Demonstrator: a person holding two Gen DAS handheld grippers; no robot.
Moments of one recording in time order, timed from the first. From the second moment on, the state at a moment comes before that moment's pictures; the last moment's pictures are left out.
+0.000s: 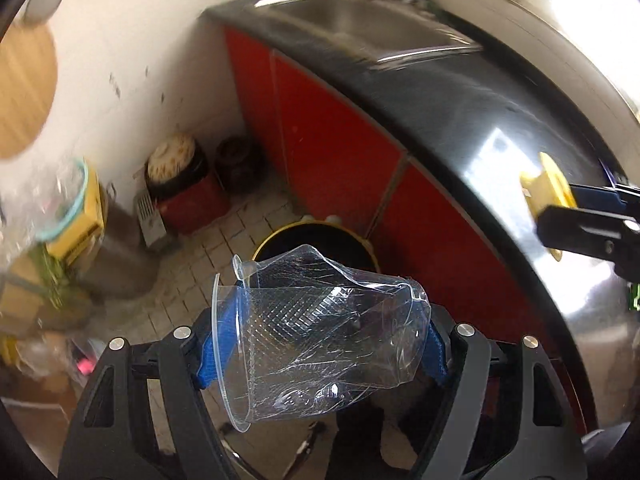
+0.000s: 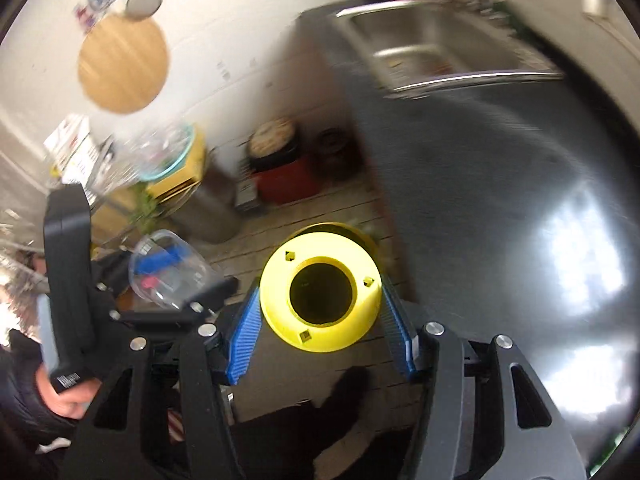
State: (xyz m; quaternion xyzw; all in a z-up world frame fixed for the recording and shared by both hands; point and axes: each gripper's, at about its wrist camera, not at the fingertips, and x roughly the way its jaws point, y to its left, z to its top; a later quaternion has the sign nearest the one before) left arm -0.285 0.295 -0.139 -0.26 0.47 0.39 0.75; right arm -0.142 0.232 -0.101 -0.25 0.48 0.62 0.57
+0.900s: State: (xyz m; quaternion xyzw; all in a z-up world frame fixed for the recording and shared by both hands) left arm -0.297 0.351 -0.235 -0.32 0.47 0.35 0.74; right arm -0.173 0.339 -0.165 -0.30 0.52 0.59 0.53
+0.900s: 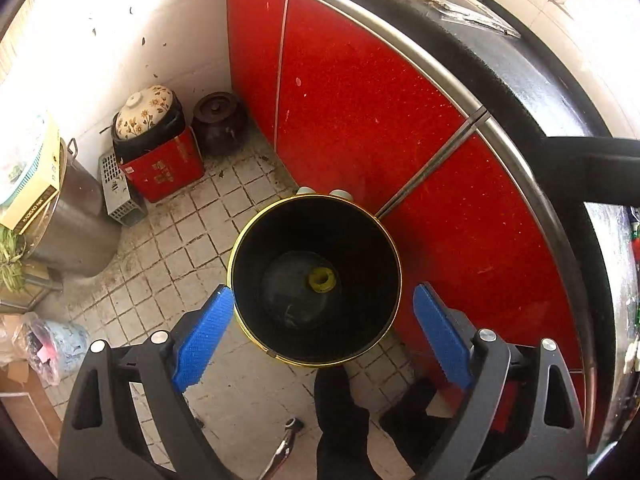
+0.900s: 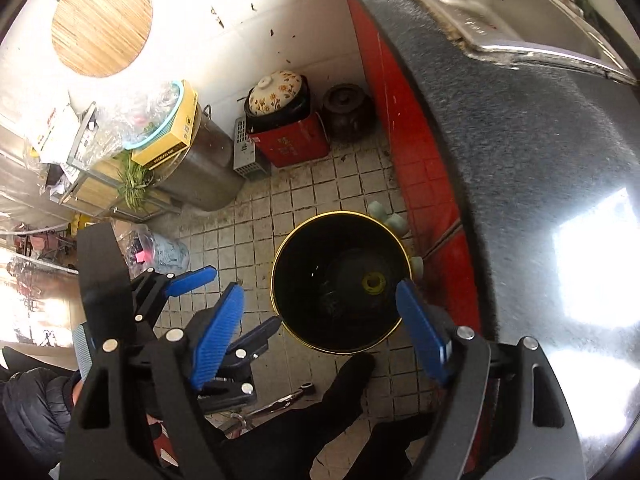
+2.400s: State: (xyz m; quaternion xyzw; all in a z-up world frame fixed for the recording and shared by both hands) left arm 0.070 -0.074 -0.083 0.05 0.51 -0.04 0.86; right arm 0.080 -0.299 -0.044 0.02 0.48 0.06 0.88
